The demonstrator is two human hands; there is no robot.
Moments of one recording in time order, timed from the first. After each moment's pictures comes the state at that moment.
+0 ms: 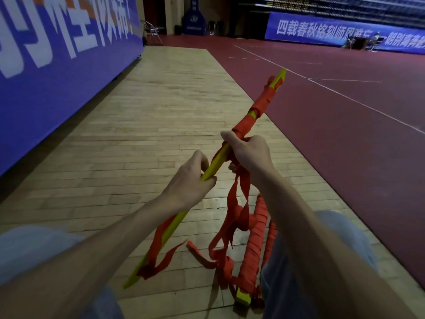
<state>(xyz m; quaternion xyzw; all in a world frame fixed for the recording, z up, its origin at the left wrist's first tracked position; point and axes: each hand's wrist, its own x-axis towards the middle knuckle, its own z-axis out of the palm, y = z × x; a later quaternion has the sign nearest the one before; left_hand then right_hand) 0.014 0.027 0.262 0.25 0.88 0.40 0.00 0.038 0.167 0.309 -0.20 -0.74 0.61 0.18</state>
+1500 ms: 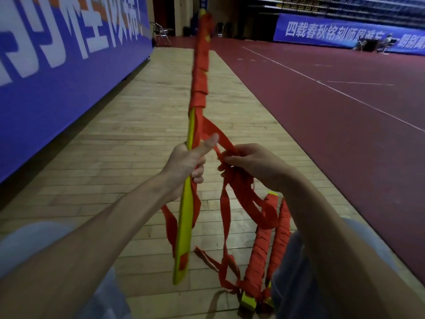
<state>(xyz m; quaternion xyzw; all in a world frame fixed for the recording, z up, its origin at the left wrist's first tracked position) 0.000 0.011 0.293 0.10 0.64 0.74 0.17 0.044 0.180 0.312 -0.03 -0.83 0.55 -0.04</state>
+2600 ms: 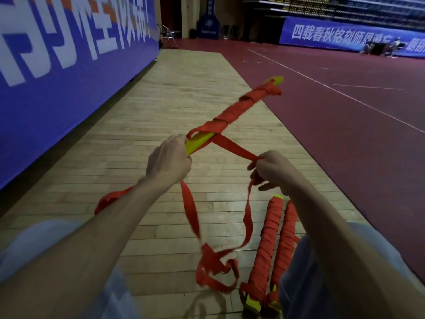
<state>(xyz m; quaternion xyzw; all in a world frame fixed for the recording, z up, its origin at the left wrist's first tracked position) -0.027 -0.017 0.292 0.12 0.95 0.25 -0.14 0.044 0.180 0.310 -0.21 -0.89 0.40 -0.01</state>
